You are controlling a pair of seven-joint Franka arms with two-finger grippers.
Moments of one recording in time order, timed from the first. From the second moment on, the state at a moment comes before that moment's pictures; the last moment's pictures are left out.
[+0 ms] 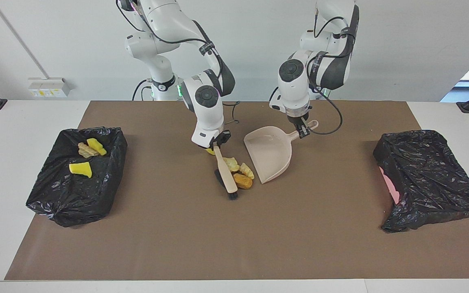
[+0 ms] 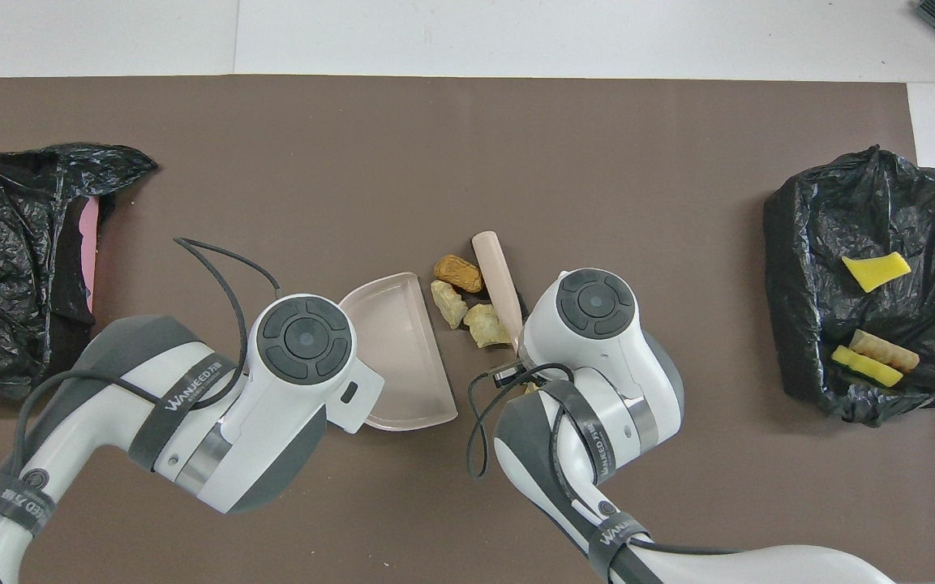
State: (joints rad) left arm -0.41 0.01 -0.16 -2.12 0.24 1.90 0.71; right arm 0.42 0.23 0.11 -2.05 0.16 2.16 0.15
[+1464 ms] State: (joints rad) left arm -0.39 0.01 -0.15 -2.18 0.24 2.05 0.72; right arm 0.33 0.06 0.14 -2.09 -0.01 1.84 0.13
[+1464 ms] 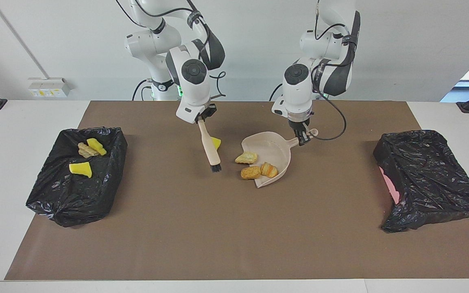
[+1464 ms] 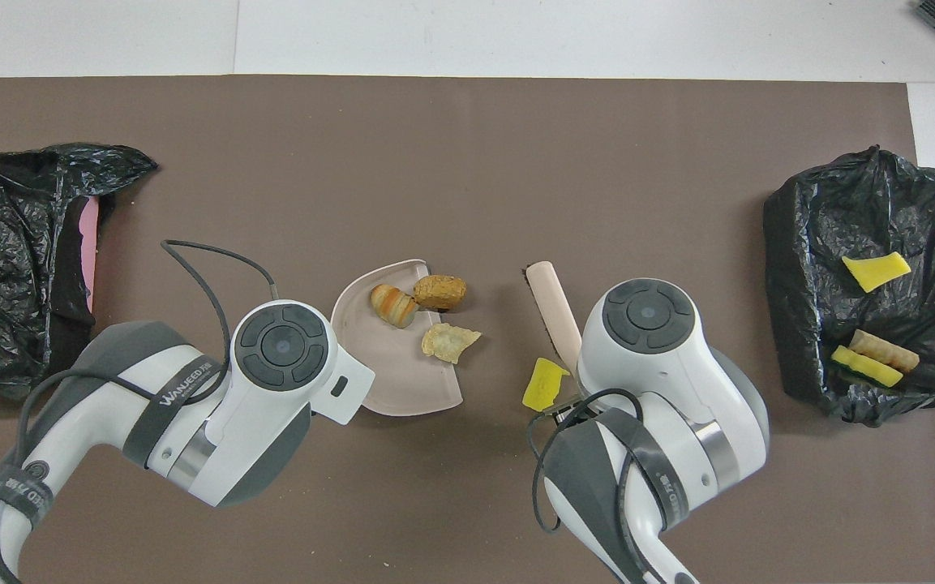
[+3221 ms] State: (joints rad) left arm -0.38 0.01 -0.15 -2.19 0.24 2.08 0.73; right arm 0.41 -0.26 0.18 -2.48 0.09 1.79 0.56
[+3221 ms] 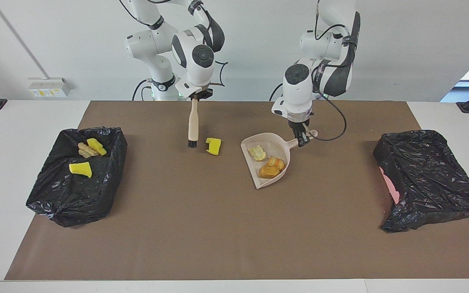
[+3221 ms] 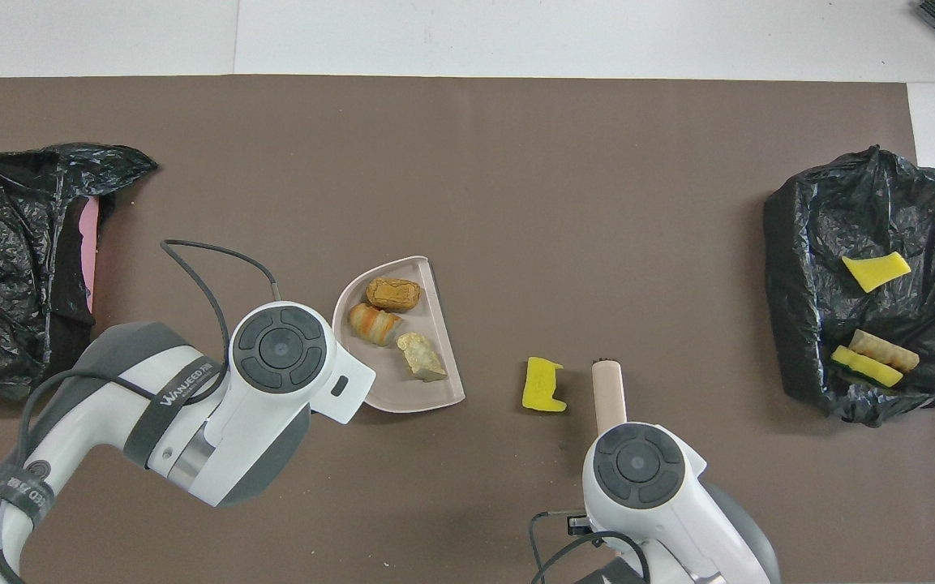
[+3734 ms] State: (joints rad) left arm -0.40 0.02 -0.16 -2.20 0.24 2.09 0.77; right arm 0.50 -0.01 0.19 -2.40 0.23 2.16 0.45
